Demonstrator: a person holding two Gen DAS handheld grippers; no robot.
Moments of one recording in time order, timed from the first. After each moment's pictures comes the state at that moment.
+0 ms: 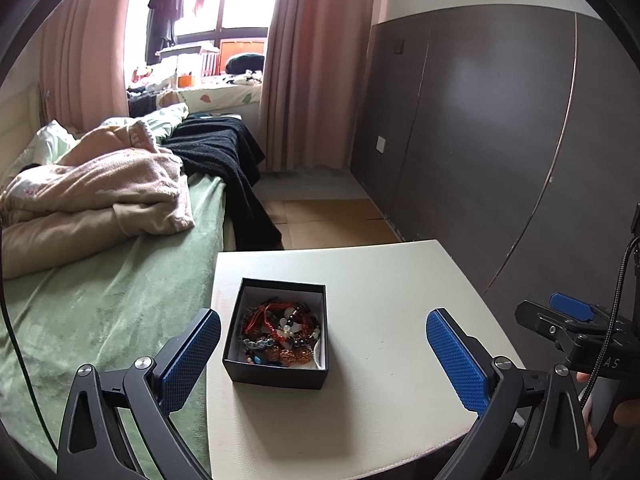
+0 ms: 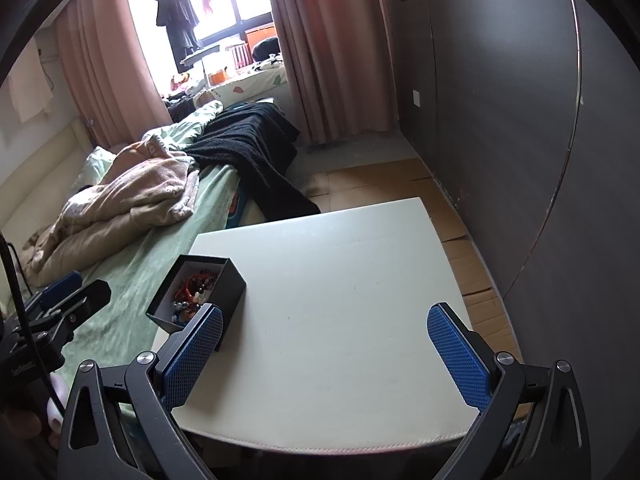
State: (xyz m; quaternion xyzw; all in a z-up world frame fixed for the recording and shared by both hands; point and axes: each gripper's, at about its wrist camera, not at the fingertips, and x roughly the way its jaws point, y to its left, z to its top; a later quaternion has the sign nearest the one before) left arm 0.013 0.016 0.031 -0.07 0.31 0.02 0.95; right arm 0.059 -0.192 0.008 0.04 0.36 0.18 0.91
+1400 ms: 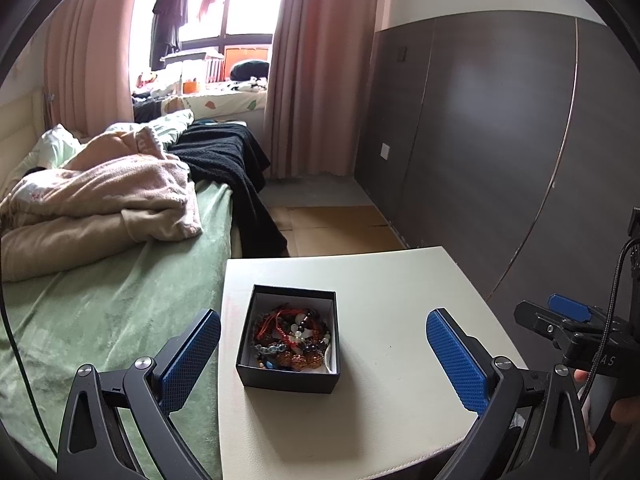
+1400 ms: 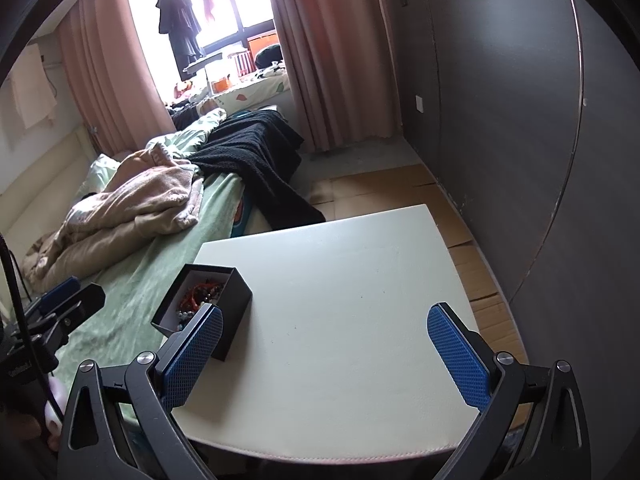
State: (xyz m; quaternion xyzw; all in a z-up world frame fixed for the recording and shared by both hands) left arm 0.007 0.025 0.035 -0.07 0.30 0.03 0.95; right arm 0.064 -0.187 0.007 0.05 0.35 0.19 0.92
